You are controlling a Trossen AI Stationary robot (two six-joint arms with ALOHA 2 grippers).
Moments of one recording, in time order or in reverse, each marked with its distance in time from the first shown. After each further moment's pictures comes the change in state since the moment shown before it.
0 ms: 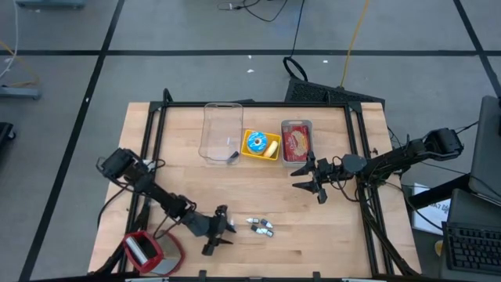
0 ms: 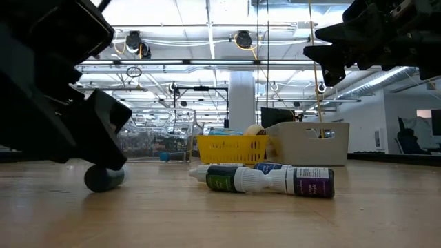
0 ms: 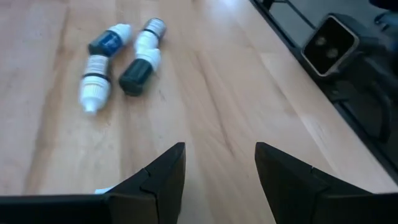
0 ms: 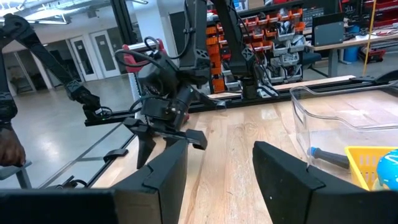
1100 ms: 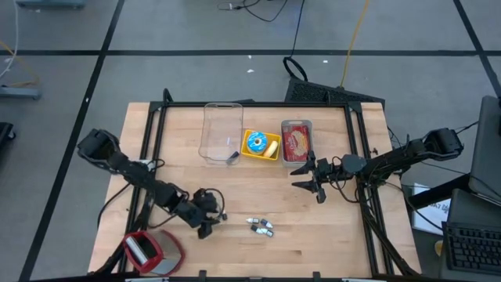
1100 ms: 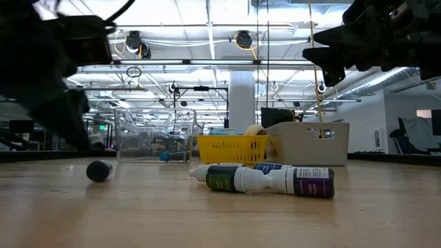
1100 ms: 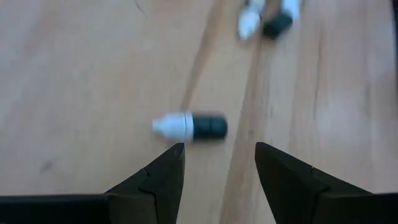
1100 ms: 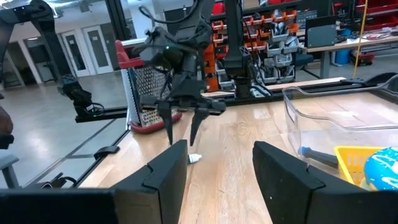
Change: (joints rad) left arm 0.046 -0.353 0.000 -0.653 -0.078 -0.485; right arm 0.000 0.000 0.000 -0.011 0.024 -0.029
